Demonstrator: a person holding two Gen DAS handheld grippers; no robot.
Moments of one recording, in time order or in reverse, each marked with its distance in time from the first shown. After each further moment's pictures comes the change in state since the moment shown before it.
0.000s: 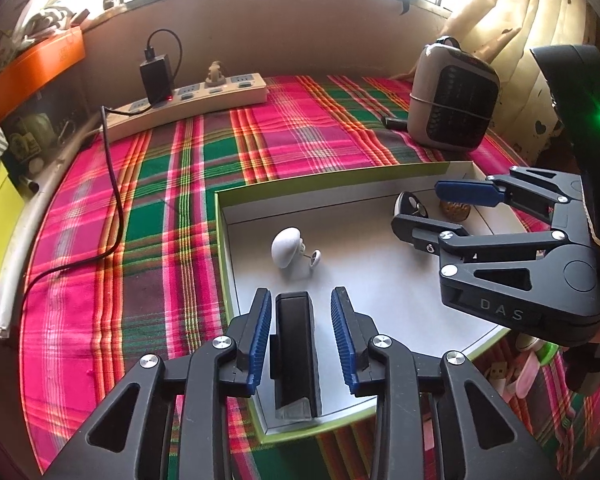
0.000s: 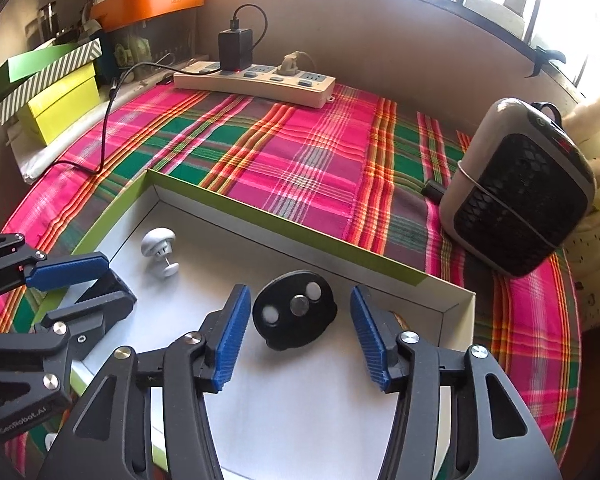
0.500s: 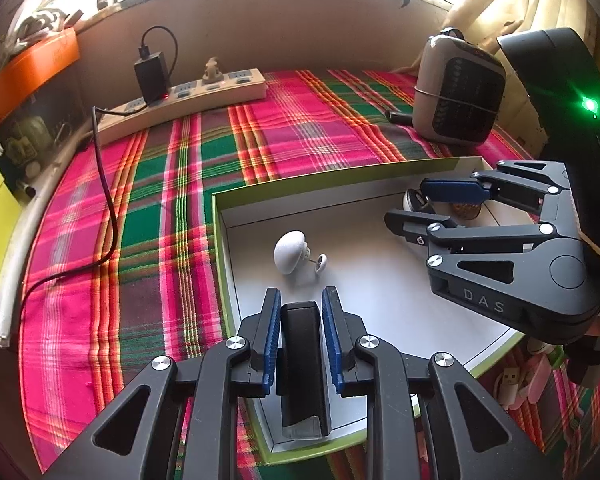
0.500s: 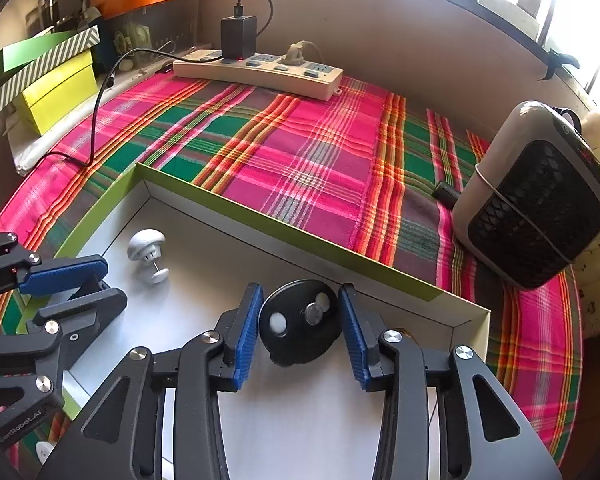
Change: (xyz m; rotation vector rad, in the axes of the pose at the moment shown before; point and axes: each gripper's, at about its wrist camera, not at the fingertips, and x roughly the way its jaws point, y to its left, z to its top) left arm 0.012 0.003 0.005 0.014 0.017 0.010; right arm 0.018 0.002 0.007 -0.032 0.031 -0.003
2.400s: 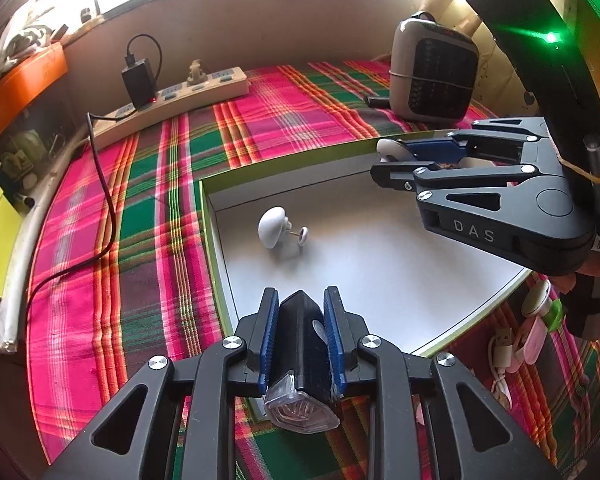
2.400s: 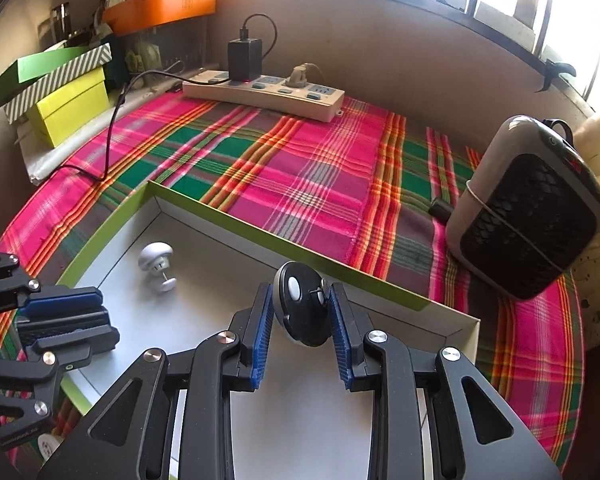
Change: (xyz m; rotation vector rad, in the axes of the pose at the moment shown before) left arm -0.011 -0.011 -0.014 0.076 0.022 -0.005; right arm -0.014 -0.004 0.001 -0.010 -0.072 0.019
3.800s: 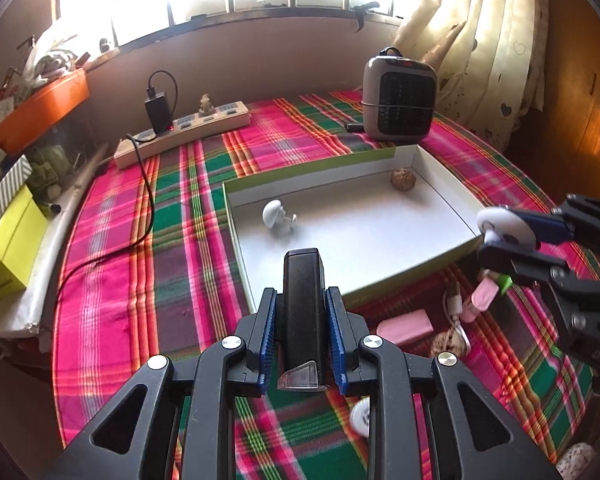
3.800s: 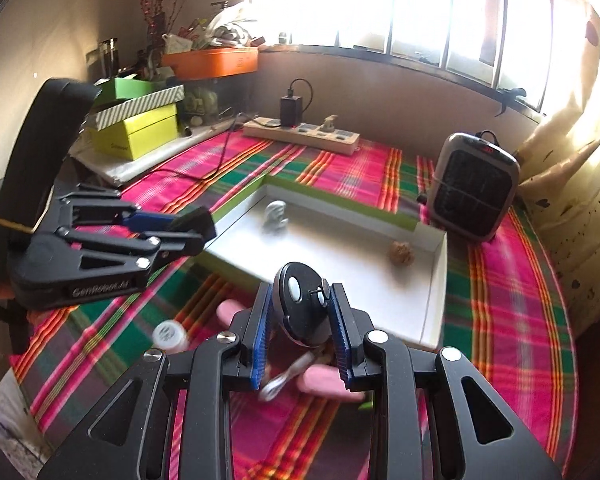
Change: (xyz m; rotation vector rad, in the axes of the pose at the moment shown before) left arm -0.063 -0.006 -0.032 0.026 -0.116 -0.003; right arm -0.130 0.045 -0.089 0.026 -0.196 0.038
